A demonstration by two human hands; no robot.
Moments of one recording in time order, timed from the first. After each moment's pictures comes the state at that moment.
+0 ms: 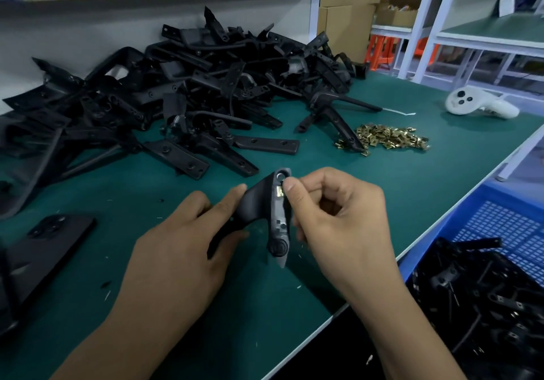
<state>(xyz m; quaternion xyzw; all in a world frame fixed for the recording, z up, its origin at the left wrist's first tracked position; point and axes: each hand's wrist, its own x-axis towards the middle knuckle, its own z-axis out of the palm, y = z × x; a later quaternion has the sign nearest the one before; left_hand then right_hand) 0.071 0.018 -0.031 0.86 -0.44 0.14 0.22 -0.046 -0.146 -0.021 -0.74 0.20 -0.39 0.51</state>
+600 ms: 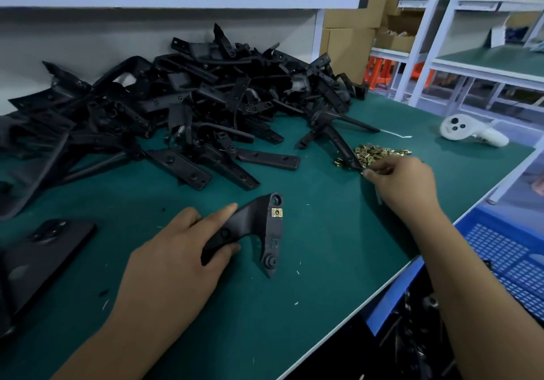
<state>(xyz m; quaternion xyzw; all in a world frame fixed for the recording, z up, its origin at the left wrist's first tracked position) 0.080 0.020 -0.043 0.89 -0.37 0.10 0.24 -0.030 -0.330 -0.030 -0.83 0.42 -0.30 0.21</state>
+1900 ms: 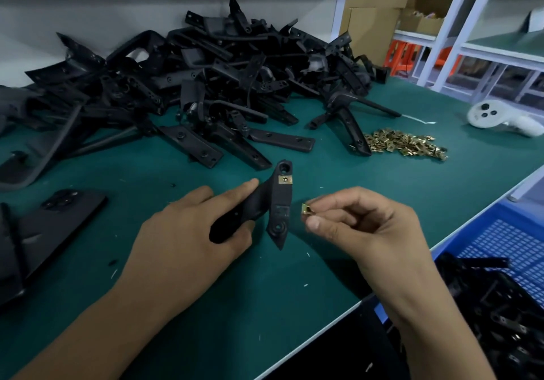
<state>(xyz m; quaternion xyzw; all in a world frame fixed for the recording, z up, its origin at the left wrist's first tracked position) 0.077 0.022 -0.040 0.88 -0.39 0.06 0.27 -0.071 -0.169 -0.033 -0.67 0.10 -0.30 0.67</state>
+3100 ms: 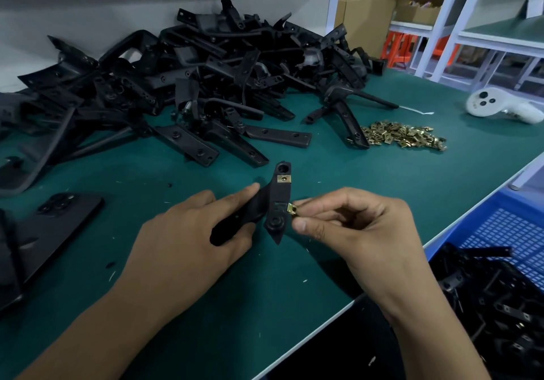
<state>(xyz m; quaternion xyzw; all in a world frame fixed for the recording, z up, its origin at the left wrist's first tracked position) 0.075 0.020 -0.039 0.89 -0.40 0.06 0.22 -0.065 -0.159 -0.031 -0.66 0.10 -0.30 0.68</state>
